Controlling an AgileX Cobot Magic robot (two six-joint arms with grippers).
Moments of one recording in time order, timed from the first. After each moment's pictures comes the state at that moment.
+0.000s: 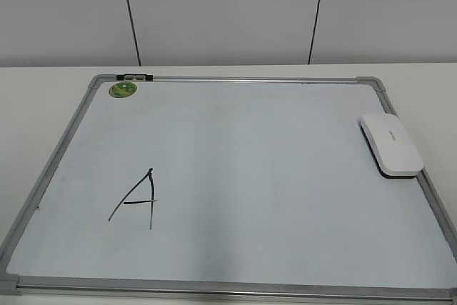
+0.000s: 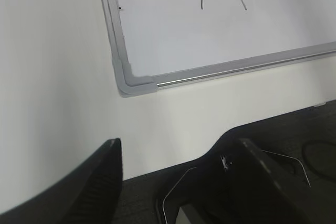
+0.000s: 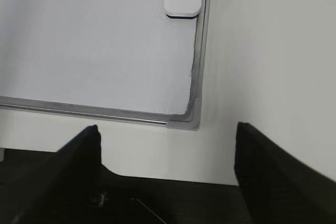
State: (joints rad) left arm -0.02 0.51 -0.62 -0.24 1.18 0.19; right arm 0.04 0.46 -0.80 0.06 1.26 -0.05
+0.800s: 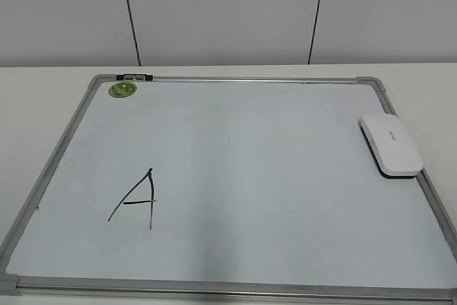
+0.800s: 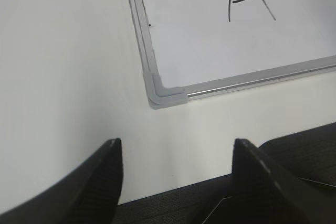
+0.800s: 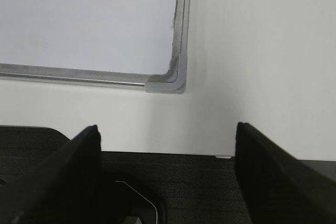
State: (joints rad) left arm -0.03 0.34 -0.52 -0.15 1.11 0.19; right arm 0.04 0.30 -0.52 0.01 1.20 -0.03
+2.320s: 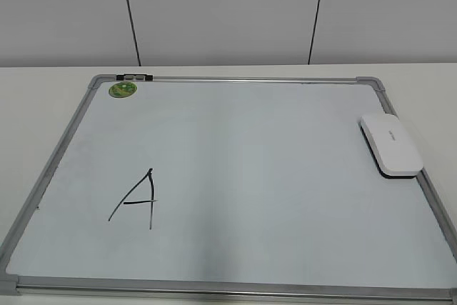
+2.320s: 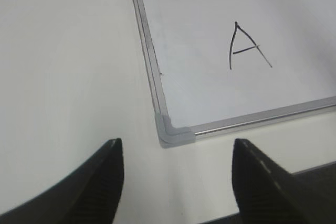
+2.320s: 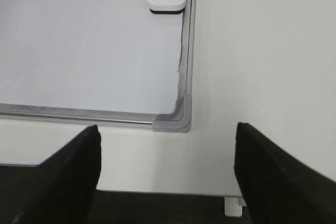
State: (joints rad) left arm -0.03 0.10 -0.52 -0.14 1.10 0.19; right arm 0.04 0.10 -0.49 0.02 1.14 -0.03
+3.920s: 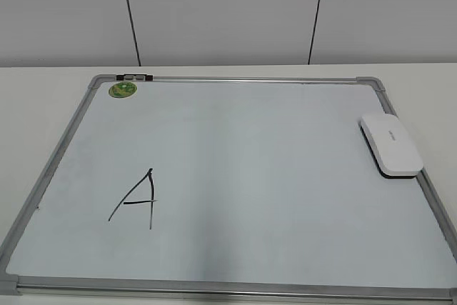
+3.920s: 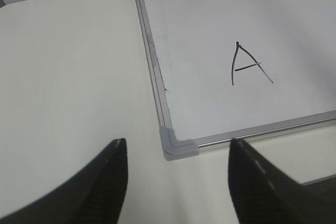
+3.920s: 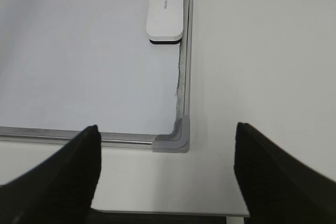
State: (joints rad) left arm -0.03 0.01 -0.52 -0.14 1.11 0.19; right arm 0.02 -0.02 -0.49 0.02 1.14 -0.02
